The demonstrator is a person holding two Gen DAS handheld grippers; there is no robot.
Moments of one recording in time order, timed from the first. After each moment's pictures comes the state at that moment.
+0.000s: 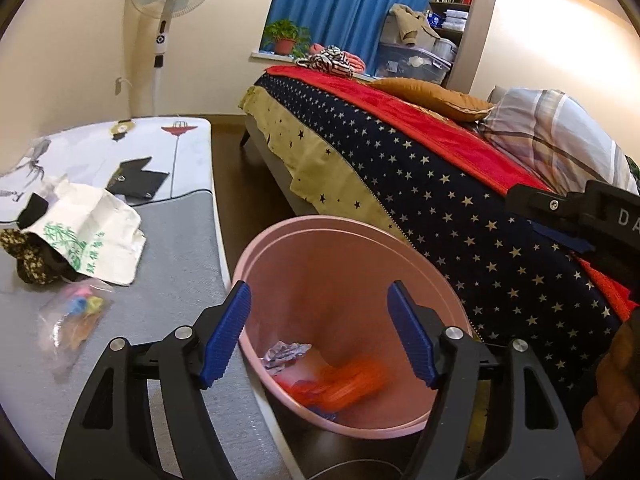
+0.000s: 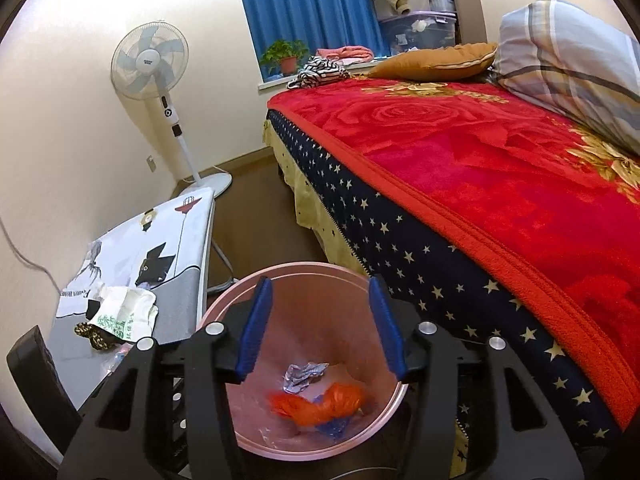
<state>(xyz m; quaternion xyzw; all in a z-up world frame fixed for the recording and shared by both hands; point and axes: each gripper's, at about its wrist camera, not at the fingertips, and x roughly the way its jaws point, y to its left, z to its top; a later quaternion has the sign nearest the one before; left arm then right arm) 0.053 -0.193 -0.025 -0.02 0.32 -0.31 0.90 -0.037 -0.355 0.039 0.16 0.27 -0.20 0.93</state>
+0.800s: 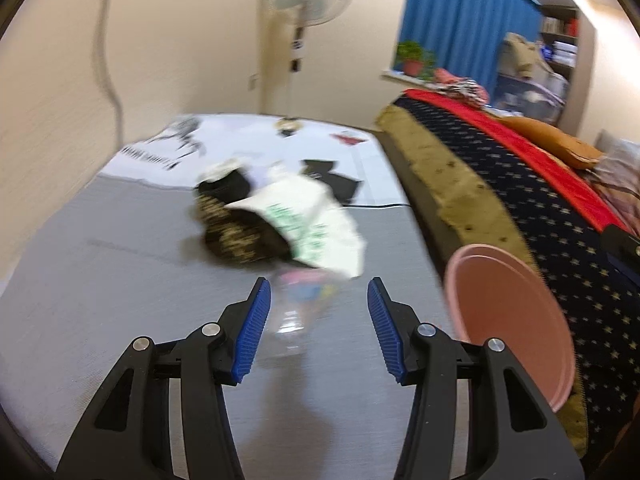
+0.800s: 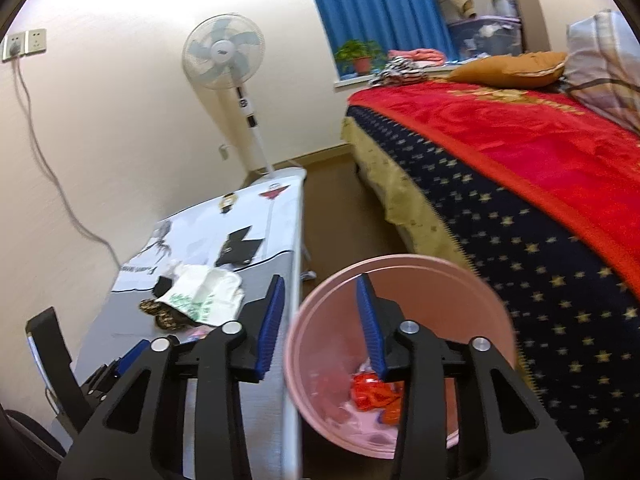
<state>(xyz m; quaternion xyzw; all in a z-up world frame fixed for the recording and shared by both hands) 0.070 -0.064 -0.025 -0.05 0.33 -0.08 0.94 -0.013 -0.287 0.031 0.15 0.26 -0.06 0.95</state>
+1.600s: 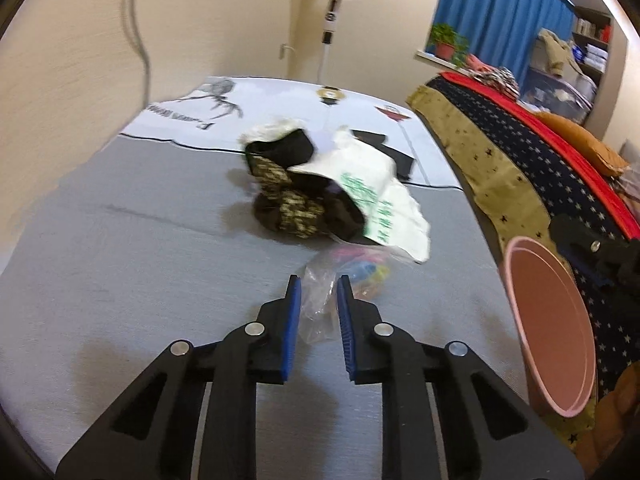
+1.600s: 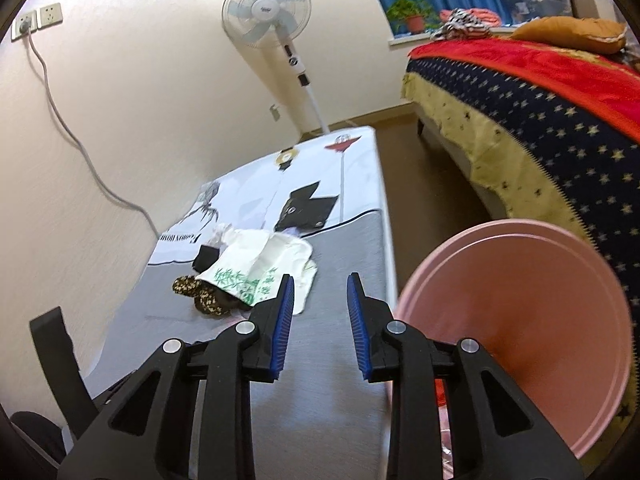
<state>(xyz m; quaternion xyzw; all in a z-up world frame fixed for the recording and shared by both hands) 0.087 -0.029 -0.047 -0.07 0.37 -0.05 0.92 0.066 -0.230 -0.017 0.18 0.31 0.04 0.93</state>
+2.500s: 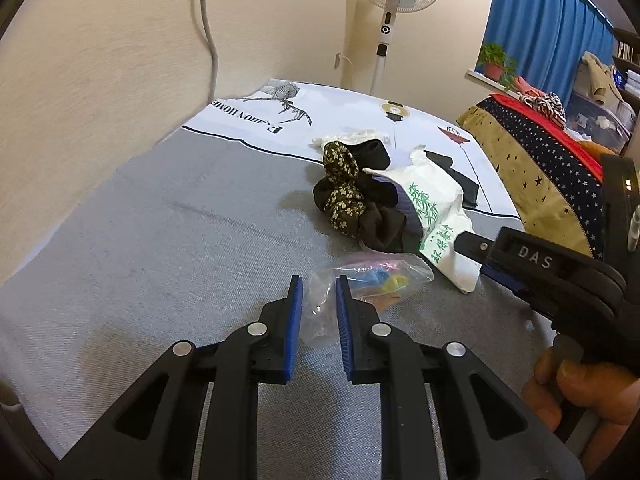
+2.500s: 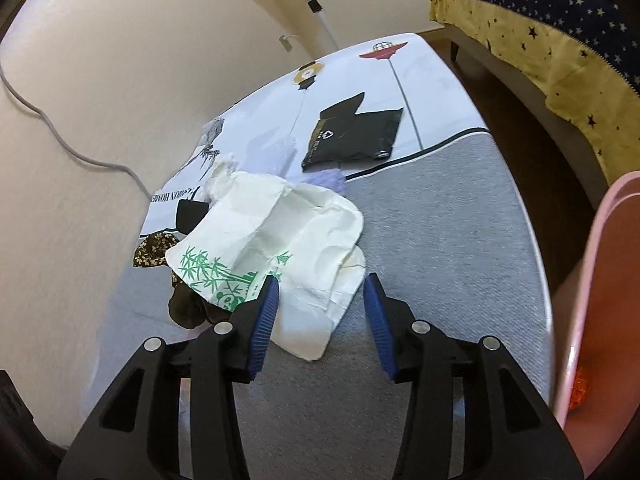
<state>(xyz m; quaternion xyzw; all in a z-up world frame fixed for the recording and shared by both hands) 0.092 0.003 -0.047 -0.09 0.36 0.03 0.93 0.169 -0.177 -0.084 0.21 0.42 0.09 0.88</state>
